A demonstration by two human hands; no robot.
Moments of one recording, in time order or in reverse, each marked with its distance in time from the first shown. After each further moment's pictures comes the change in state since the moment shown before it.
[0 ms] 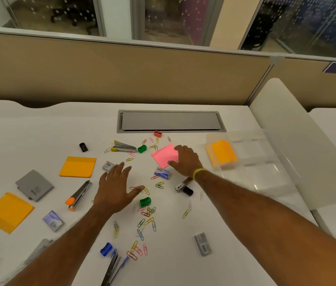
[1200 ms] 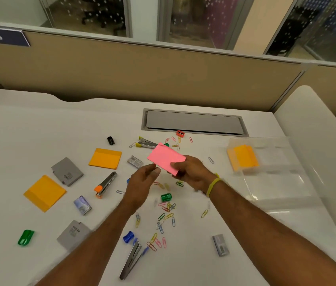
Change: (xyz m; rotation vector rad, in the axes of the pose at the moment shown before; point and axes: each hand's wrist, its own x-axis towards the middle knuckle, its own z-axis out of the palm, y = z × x) left_hand -0.035 0.023 -0.021 -1.205 0.057 -0.180; right_hand -0.056 -0.084 -0.017 1.429 -0.367 0.352
